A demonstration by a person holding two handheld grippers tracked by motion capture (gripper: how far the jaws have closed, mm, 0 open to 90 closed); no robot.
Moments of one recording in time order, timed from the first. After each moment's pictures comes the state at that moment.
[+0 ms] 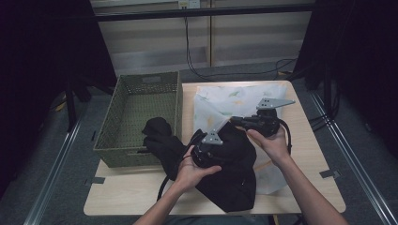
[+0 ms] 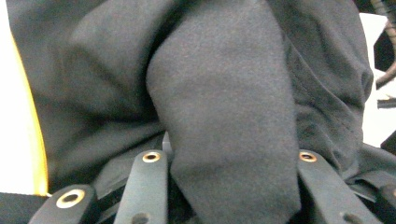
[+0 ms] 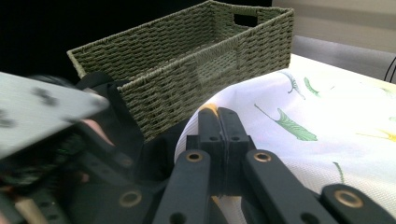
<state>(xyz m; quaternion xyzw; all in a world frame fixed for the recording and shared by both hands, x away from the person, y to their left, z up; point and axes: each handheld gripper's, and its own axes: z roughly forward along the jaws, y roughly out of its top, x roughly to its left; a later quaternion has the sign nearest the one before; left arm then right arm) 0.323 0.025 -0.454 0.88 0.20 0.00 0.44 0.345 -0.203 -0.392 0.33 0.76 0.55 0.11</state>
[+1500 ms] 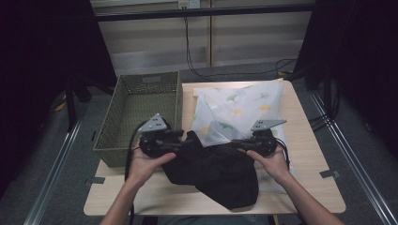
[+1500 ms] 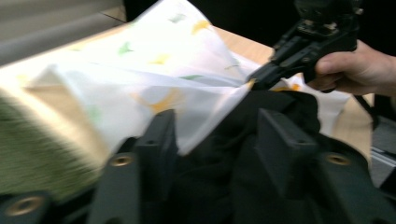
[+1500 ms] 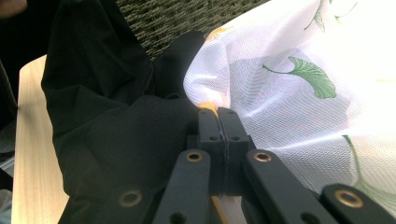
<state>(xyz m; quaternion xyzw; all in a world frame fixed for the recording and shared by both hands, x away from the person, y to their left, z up) 0.326 0.165 -0.378 0.82 0.24 0.08 0.51 0.319 -0.200 -0.446 0.35 0.80 0.49 0.07</state>
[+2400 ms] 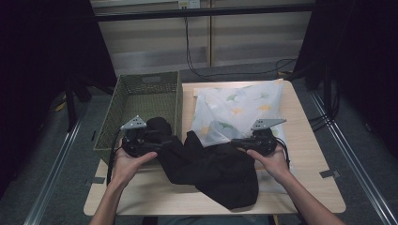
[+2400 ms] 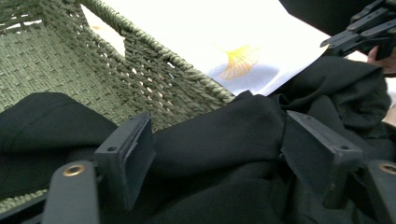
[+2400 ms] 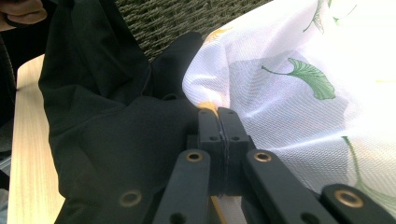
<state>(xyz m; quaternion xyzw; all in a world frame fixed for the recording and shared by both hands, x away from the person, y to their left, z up) 0.346 0.206 -0.409 0.82 0.33 0.07 0.47 0.322 -0.200 -0.446 0.34 0.80 0.49 0.08</state>
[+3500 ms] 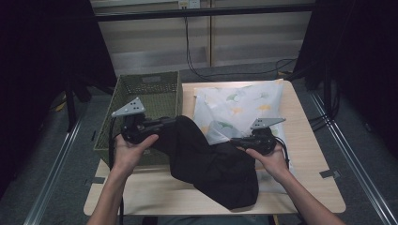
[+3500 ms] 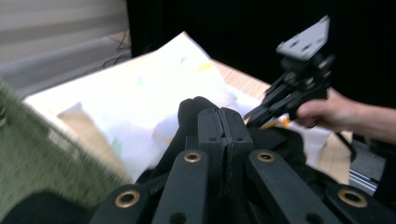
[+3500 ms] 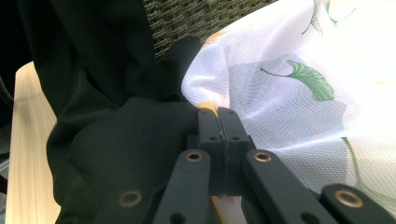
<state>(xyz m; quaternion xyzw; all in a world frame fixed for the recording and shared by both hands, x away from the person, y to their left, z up) 0.334 0.178 -0.326 0.79 0.24 0.07 0.56 0.323 -0.198 -0.444 0.35 0.80 0.49 0.08</state>
